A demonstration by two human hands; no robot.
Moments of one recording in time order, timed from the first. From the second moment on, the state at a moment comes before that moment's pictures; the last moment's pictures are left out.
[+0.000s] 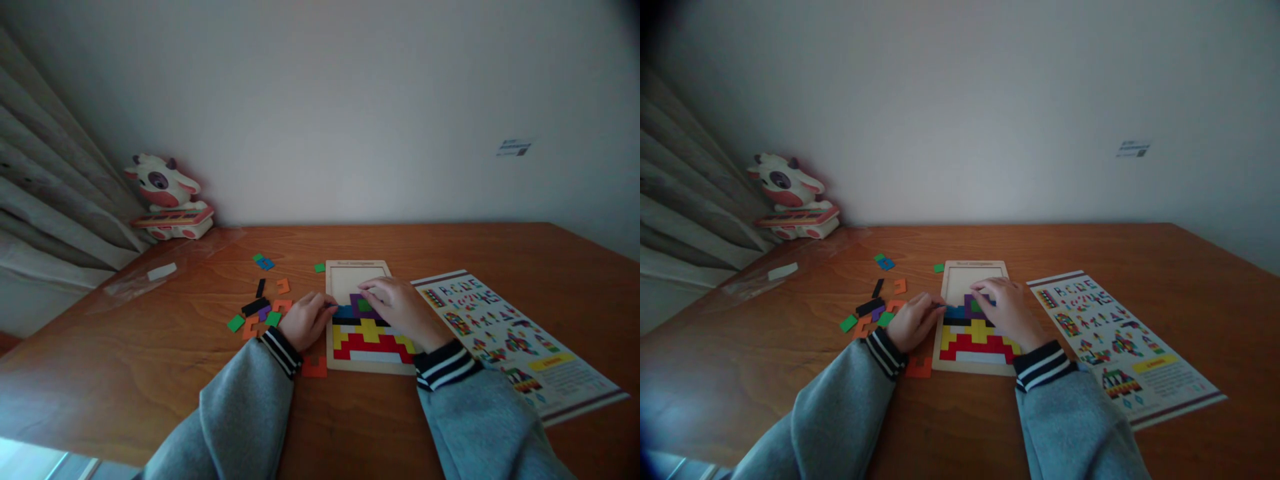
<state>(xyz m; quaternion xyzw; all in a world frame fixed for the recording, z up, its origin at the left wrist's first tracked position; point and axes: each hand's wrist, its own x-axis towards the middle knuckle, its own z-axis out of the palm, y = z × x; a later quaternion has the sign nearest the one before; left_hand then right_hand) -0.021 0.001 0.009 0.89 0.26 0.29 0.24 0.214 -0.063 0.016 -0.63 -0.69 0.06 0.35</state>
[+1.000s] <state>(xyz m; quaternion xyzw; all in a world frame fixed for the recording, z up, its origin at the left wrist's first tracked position) -0.020 -0.003 0.014 0.92 0.22 0.23 0.21 0.267 -0.079 -0.016 -0.67 -0.68 -0.01 0.28</state>
